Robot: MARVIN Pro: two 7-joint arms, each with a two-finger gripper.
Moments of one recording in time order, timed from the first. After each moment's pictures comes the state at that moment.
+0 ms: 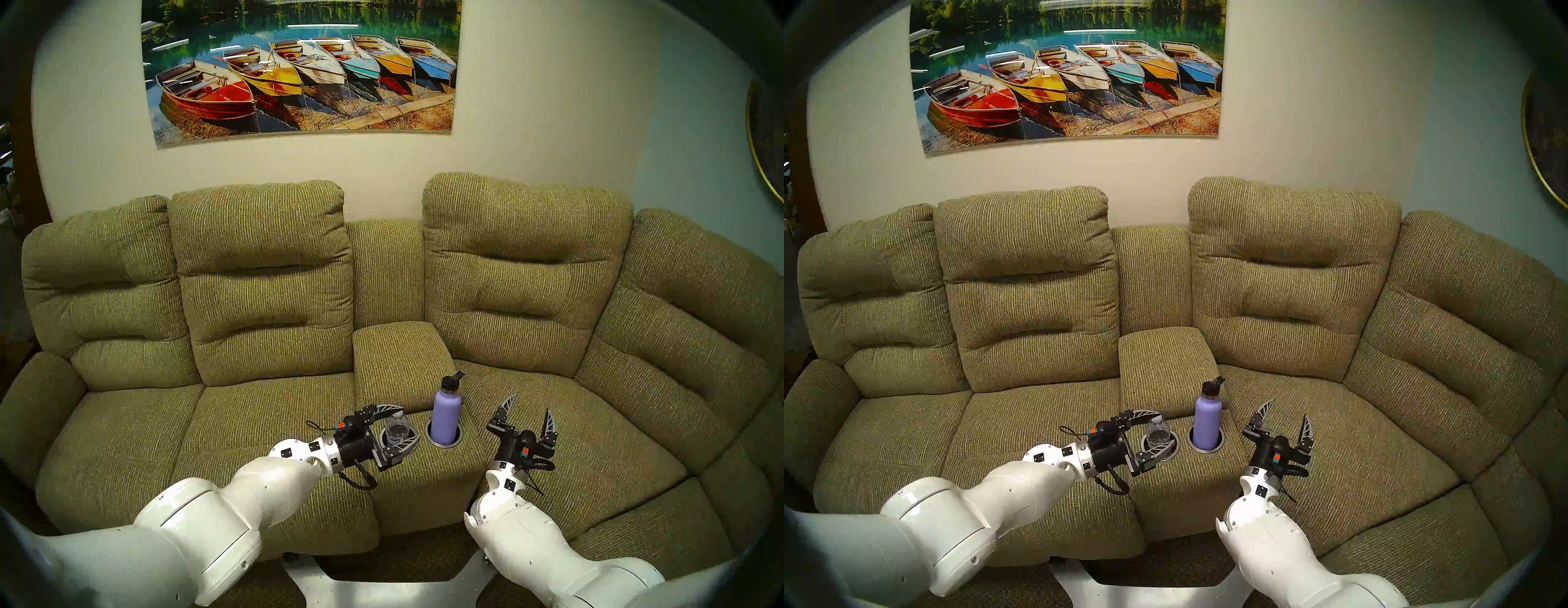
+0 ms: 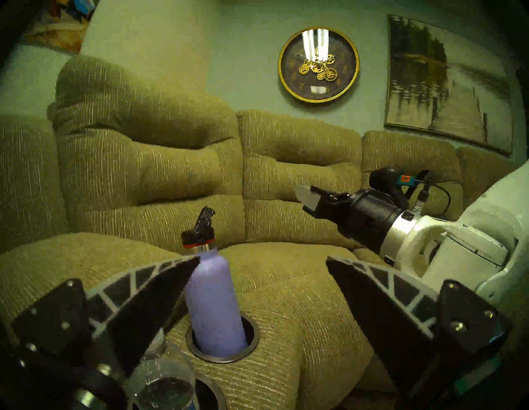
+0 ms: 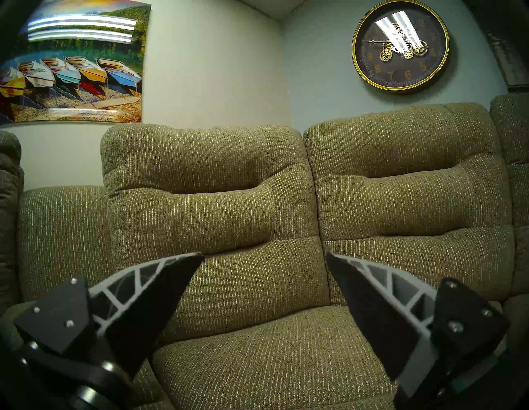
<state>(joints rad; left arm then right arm) 1.06 -1.43 -0.90 -0.36 -0.72 -0.78 -1.06 -1.37 -1.45 1.19 -0.70 0.07 -0.96 -0.84</state>
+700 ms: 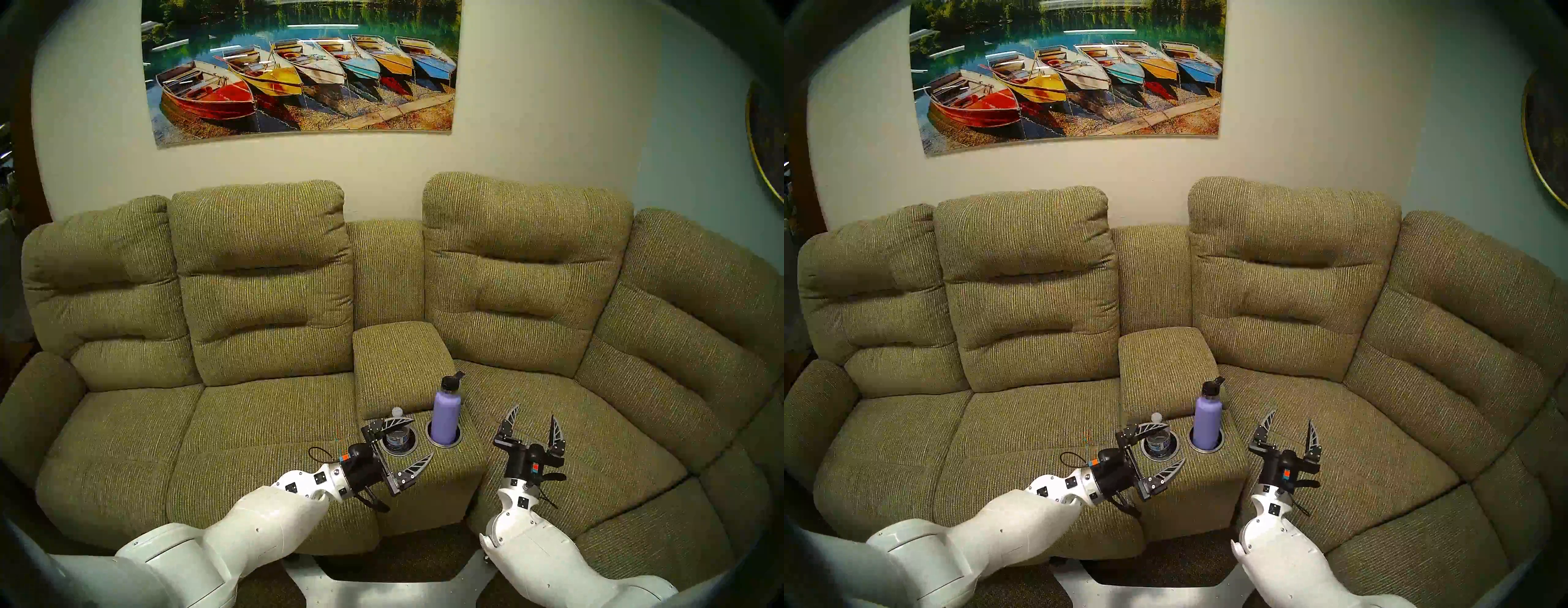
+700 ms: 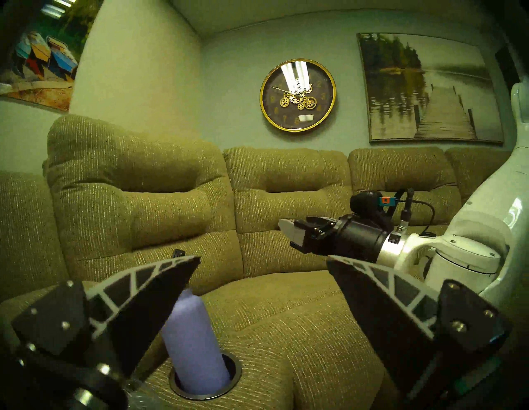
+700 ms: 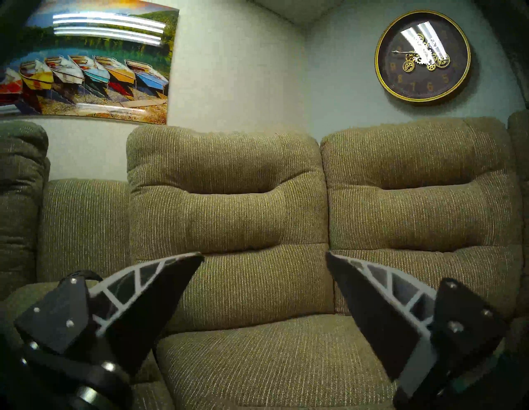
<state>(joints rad) 1.25 -1.32 -0.76 -0.69 -0.73 -0.93 -0.90 -1.50 -1.37 1.17 -0.84 0.03 -0.96 -0.80</state>
